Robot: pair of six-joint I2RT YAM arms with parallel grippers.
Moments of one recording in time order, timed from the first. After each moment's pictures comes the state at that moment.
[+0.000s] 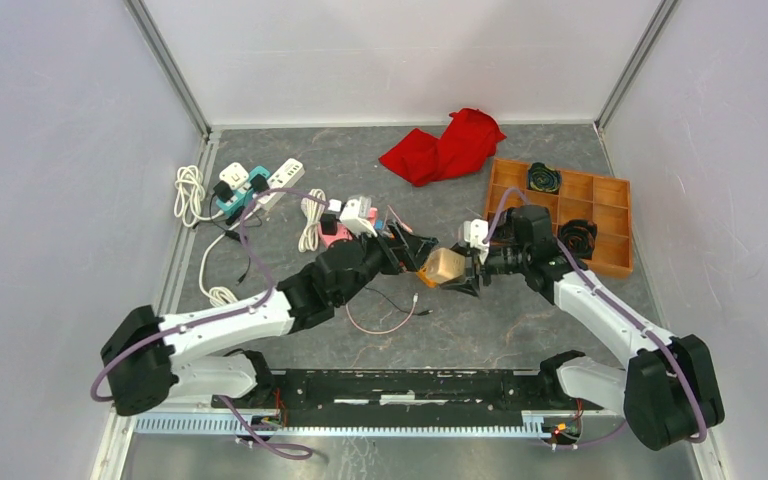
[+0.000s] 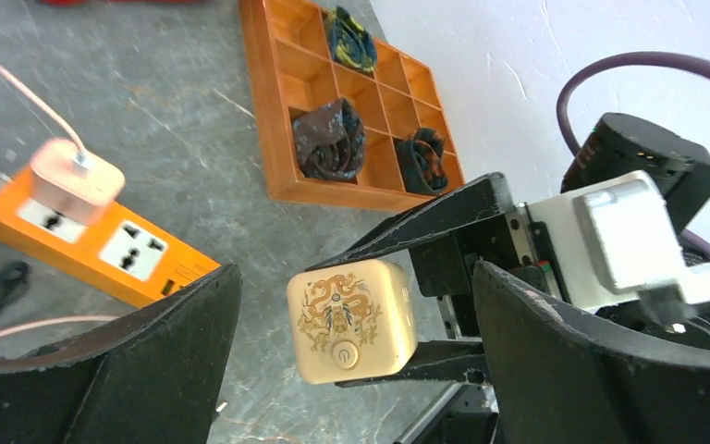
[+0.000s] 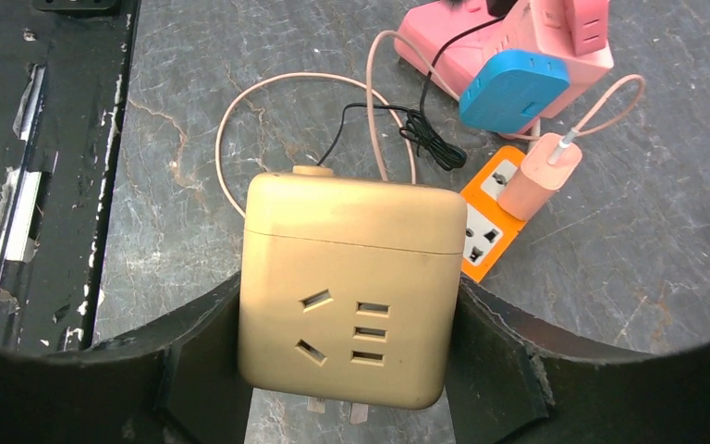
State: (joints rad) left arm -1.02 1.20 0.67 0.40 -0.32 -0.85; right arm 0.35 1.13 0.61 -0.09 -1.02 -0.64
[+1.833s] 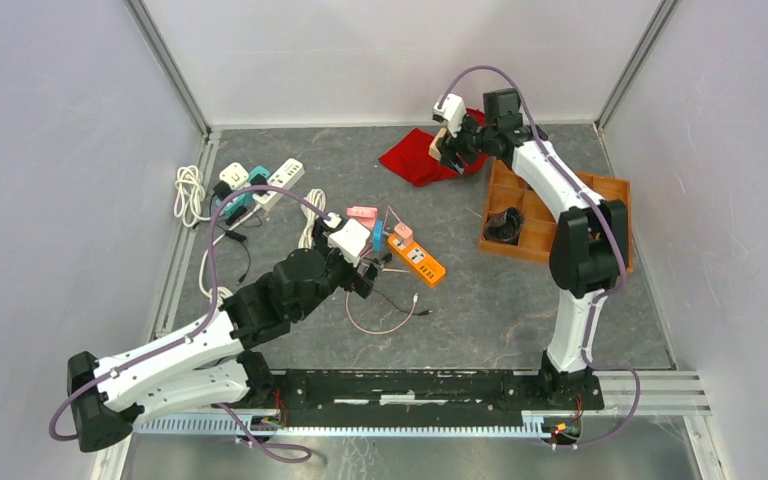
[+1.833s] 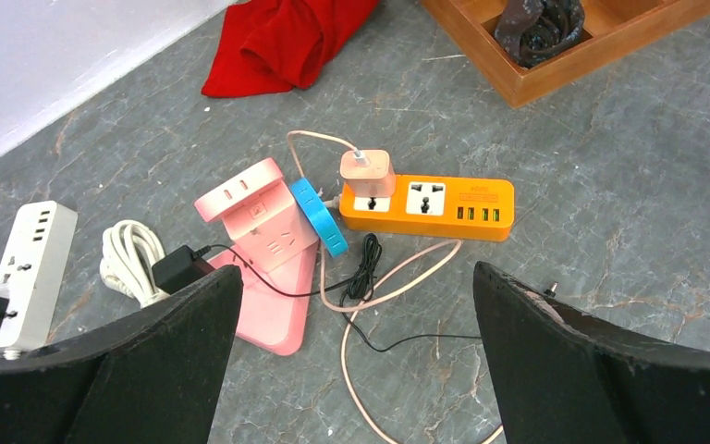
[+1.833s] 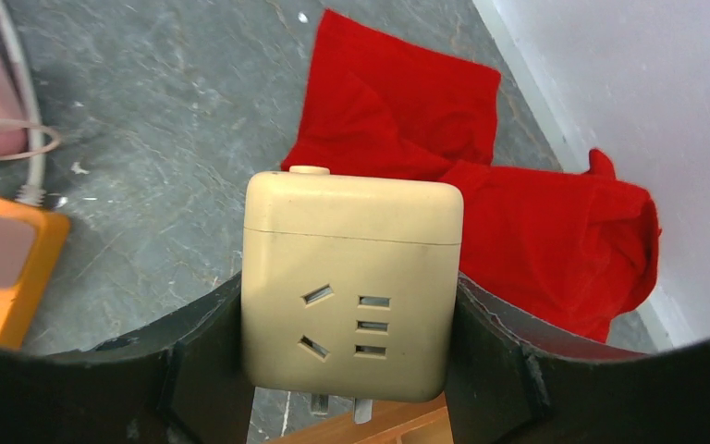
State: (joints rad) left arm -1.02 0.84 0.71 -0.13 -0.39 0.07; right arm 0.25 1.95 1.72 -0.42 -0.54 -0.68
